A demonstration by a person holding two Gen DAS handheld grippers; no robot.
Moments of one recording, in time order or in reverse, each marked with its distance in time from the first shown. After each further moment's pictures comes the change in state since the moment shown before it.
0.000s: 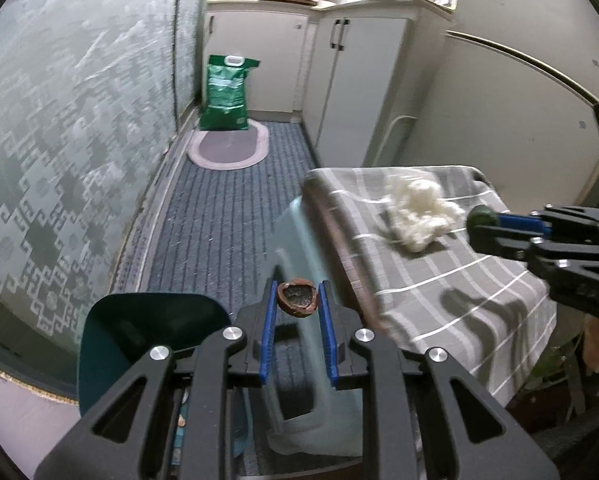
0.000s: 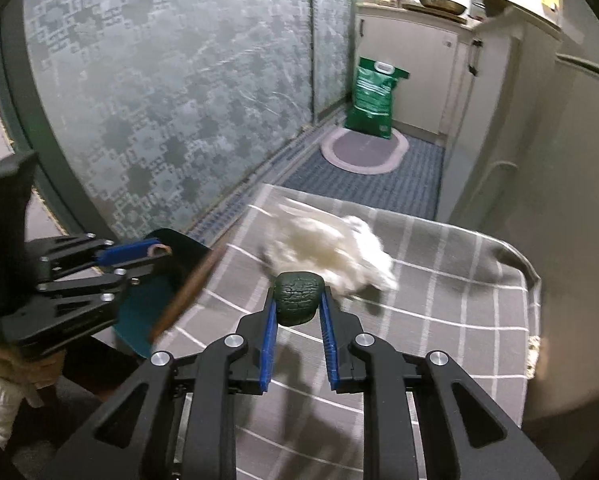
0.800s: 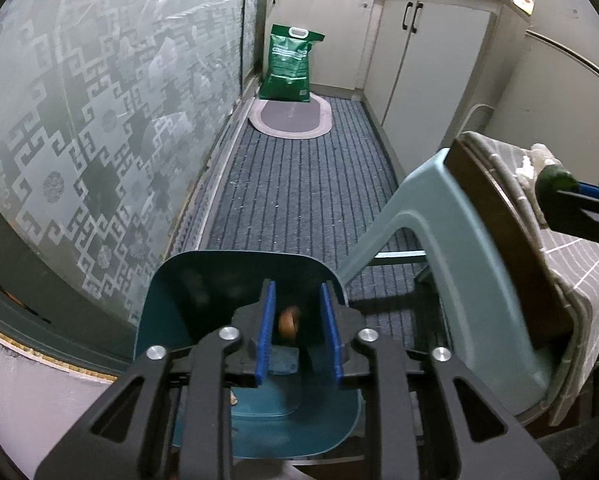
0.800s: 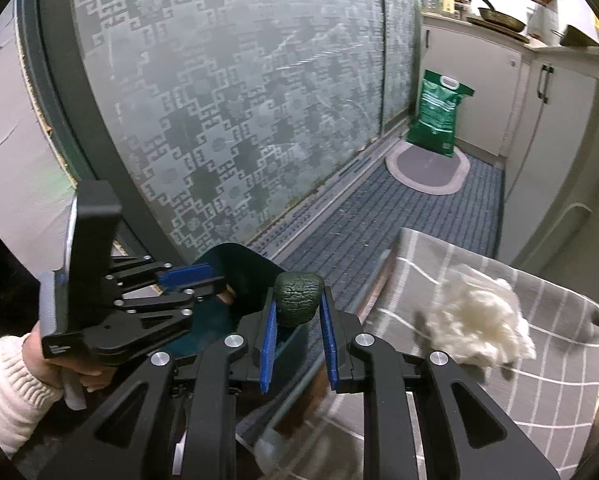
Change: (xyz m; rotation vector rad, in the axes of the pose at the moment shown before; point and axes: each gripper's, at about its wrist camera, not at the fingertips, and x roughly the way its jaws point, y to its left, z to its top) left arm 0.014 0.090 -0.030 -0.091 0.081 0.144; right arm 0.038 0.085 0.030 -0.086 -0.007 0.154
